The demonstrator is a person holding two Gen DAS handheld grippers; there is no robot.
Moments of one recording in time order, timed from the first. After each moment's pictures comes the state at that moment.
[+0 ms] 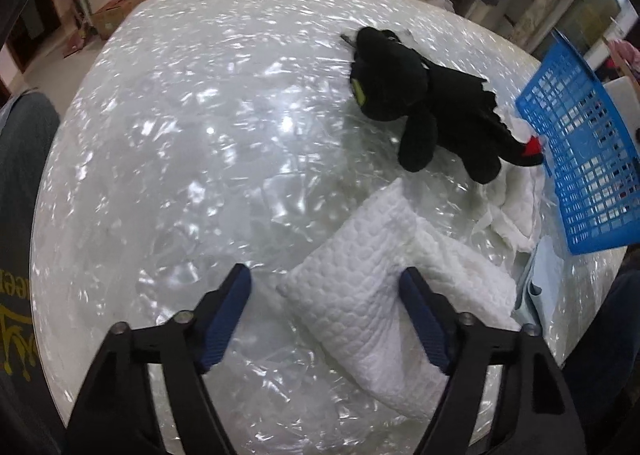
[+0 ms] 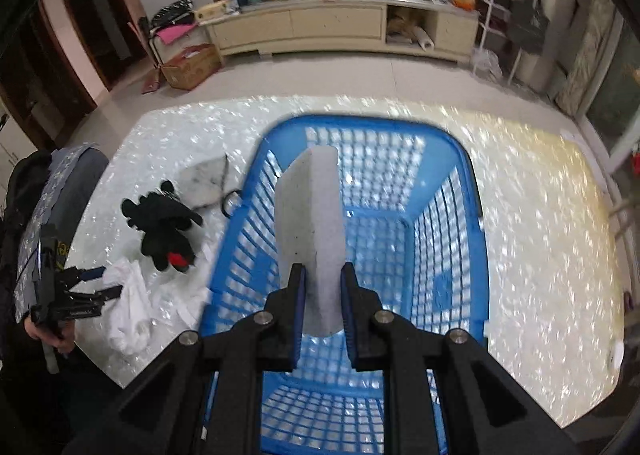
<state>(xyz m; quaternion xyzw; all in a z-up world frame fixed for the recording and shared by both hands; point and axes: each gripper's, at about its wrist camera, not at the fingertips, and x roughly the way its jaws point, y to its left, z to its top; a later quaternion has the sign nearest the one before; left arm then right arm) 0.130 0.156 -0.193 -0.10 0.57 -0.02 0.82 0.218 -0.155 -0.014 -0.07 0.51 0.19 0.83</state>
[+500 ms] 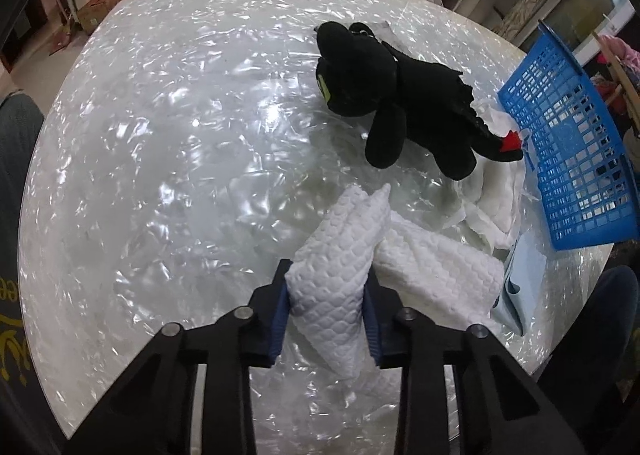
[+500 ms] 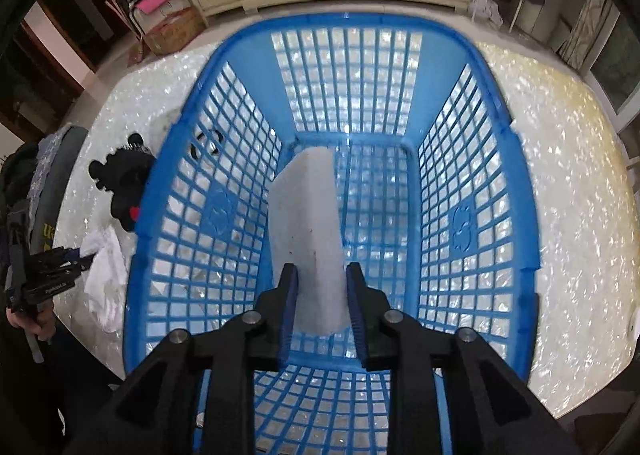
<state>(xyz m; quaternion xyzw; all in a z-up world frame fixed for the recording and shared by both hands) 0.133 0.142 -0.191 -0.11 0.58 -0.03 0.81 0.222 -0.150 -0.072 -0.05 0.59 0.17 0.78</state>
